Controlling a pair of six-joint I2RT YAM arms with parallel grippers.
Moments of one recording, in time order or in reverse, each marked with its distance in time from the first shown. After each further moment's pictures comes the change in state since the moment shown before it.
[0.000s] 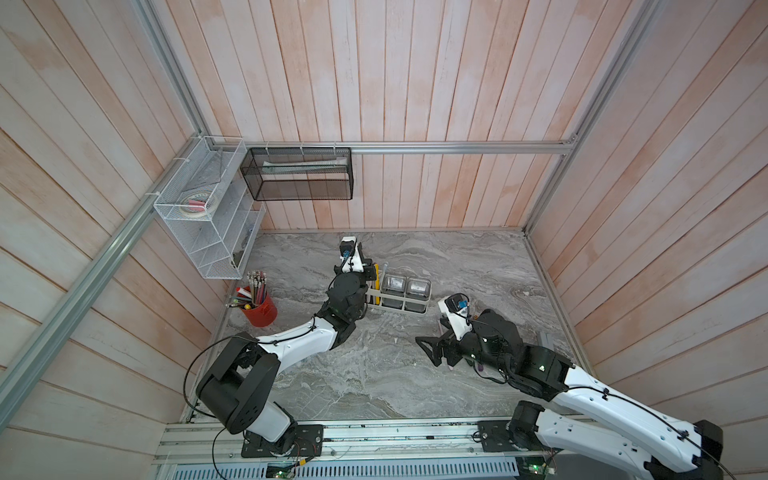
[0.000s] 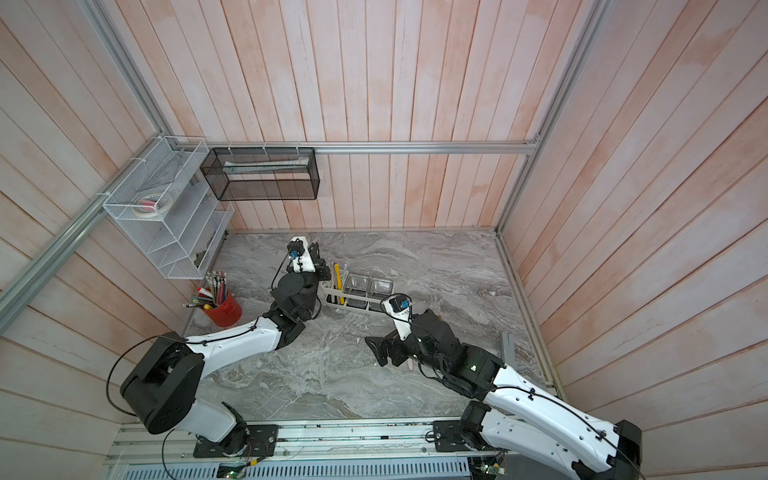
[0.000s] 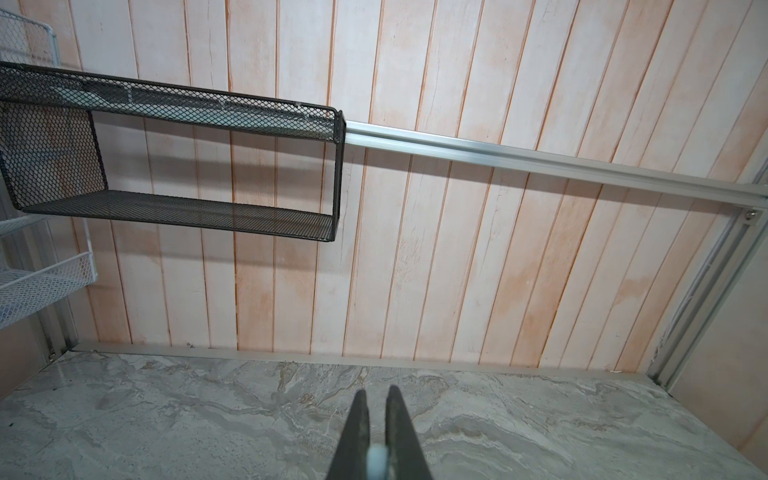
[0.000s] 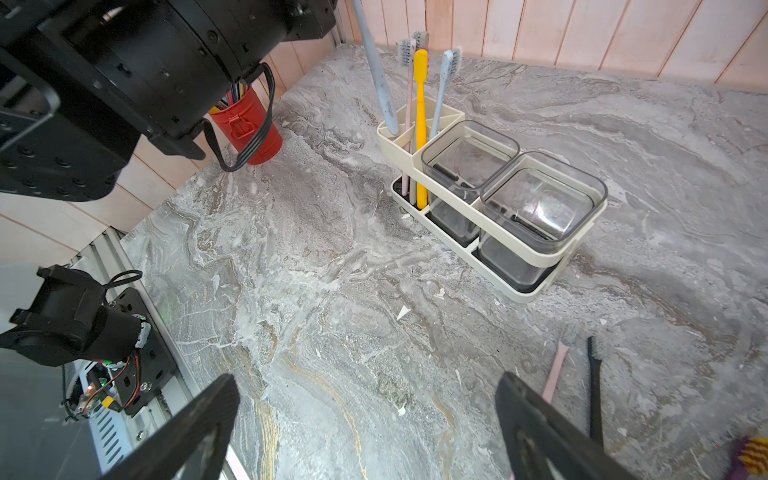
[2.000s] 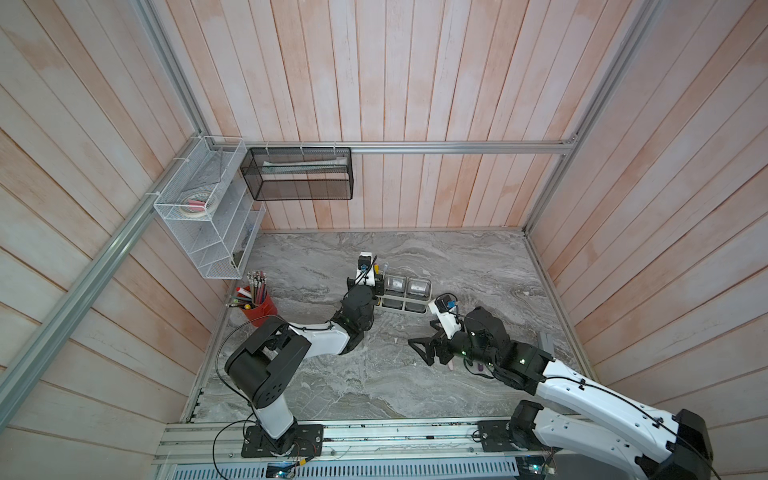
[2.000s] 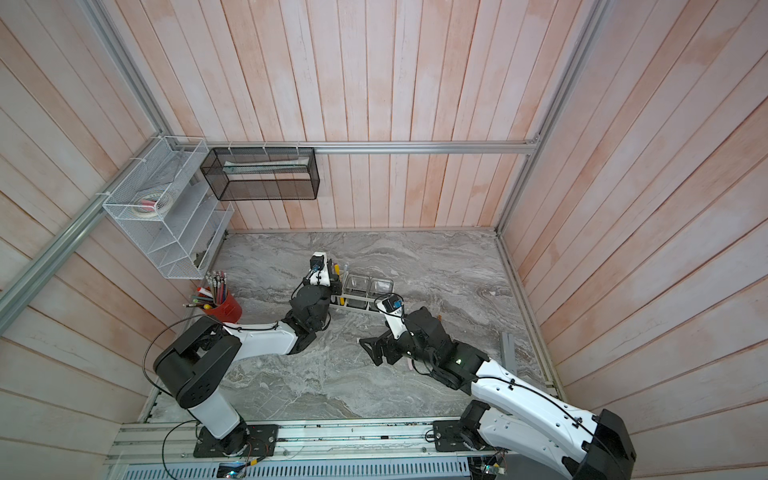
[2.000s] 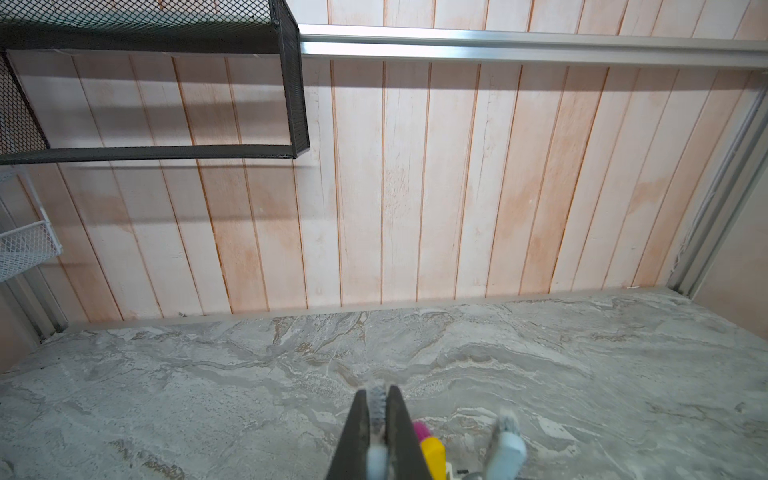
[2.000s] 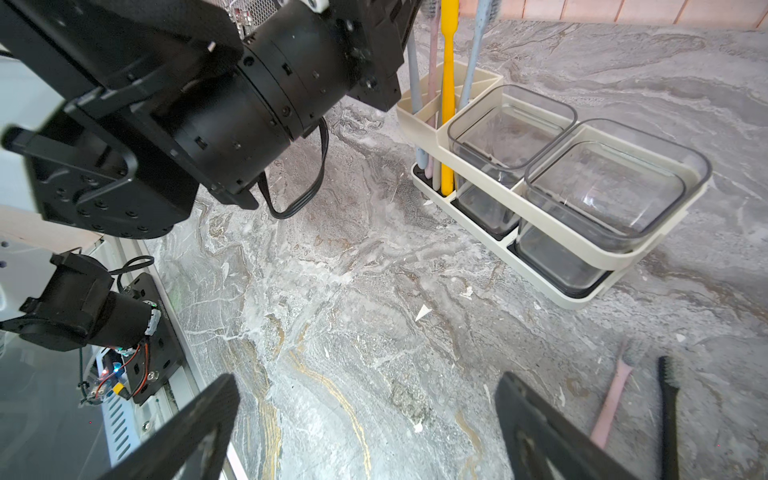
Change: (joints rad) left arm -0.053 0.189 -0.052 0.139 -0.011 0.076; right arm -0.072 0.092 -0.082 0.161 -0.156 -0.012
